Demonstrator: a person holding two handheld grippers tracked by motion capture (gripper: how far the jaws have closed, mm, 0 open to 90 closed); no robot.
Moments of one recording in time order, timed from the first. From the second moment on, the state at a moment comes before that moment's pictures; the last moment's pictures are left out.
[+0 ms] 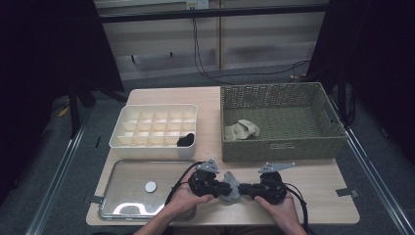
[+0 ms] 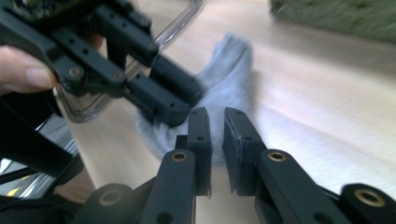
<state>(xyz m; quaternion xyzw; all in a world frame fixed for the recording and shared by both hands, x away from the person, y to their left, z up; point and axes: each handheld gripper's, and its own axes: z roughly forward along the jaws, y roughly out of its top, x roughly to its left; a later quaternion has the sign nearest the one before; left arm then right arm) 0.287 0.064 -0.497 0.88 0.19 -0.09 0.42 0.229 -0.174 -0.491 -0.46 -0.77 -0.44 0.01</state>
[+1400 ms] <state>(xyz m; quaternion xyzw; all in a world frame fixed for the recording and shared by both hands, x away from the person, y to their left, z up) 0.287 0.063 -0.498 0.89 0.17 -0.07 0.42 0.238 -0.167 -0.493 -0.46 -0.76 -0.46 0.01</state>
